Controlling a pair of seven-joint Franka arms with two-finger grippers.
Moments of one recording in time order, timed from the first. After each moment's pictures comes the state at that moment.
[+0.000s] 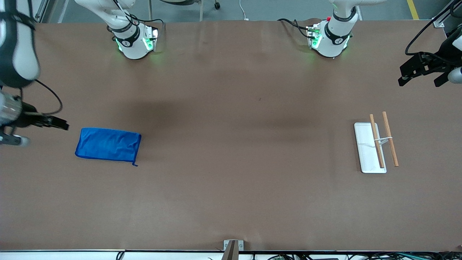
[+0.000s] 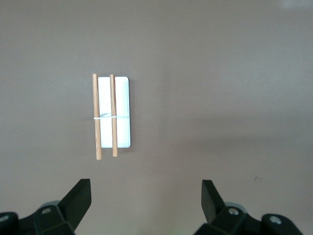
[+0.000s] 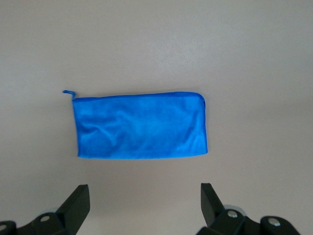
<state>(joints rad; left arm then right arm) 0.00 -0.02 -0.08 -1.45 -0.01 1.49 -0.04 -0.09 0.19 -0.06 -1.82 -0.02 1.90 -0.02</state>
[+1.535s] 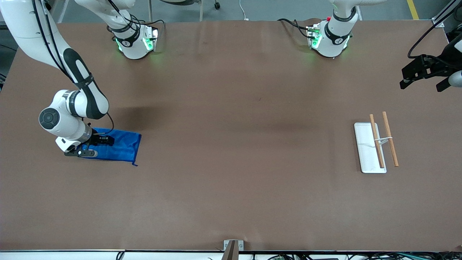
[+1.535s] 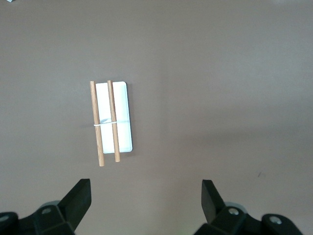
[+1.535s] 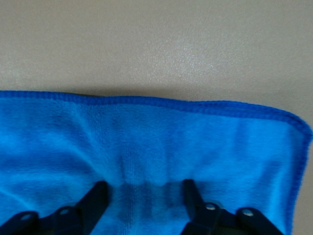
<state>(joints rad) 0.01 0.00 -0.08 -1.44 -0.01 1.49 0.04 -0.09 0.48 -0.06 -2.16 -0.03 2.61 -0.11</state>
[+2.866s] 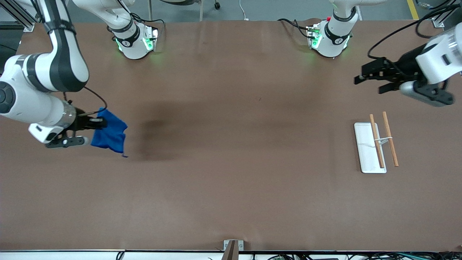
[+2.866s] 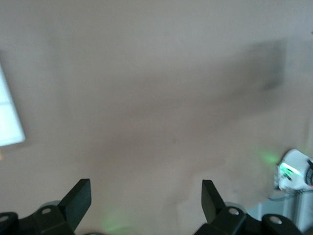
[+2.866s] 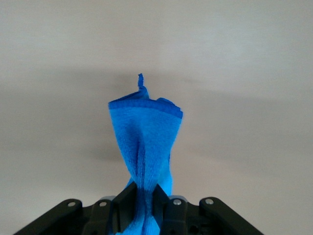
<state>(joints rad) -0.02 0.01 -0.09 -1.62 -0.45 1.47 0.06 0.15 0.15 -0.05 -1.86 0.16 1.85 -0.06</state>
